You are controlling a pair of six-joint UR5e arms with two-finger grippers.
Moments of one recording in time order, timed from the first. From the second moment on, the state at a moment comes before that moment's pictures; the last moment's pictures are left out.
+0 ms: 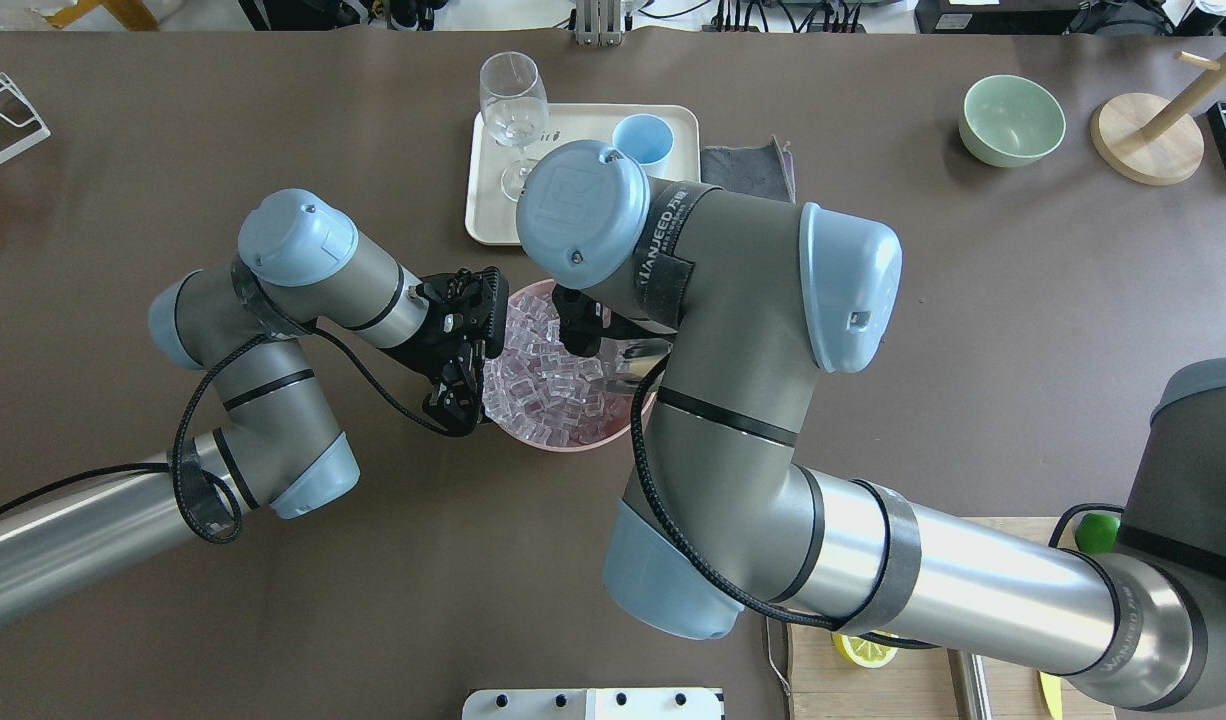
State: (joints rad) left arm -0.62 -2.14 -1.44 -2.23 -2.20 0.27; right arm 0.50 -0.66 1.78 -2.36 1.61 -0.35
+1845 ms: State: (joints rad) left arm -0.62 -2.14 -1.44 -2.23 -2.20 0.27; right arm 0.50 -0.95 1.89 -1.82 1.69 -0.16
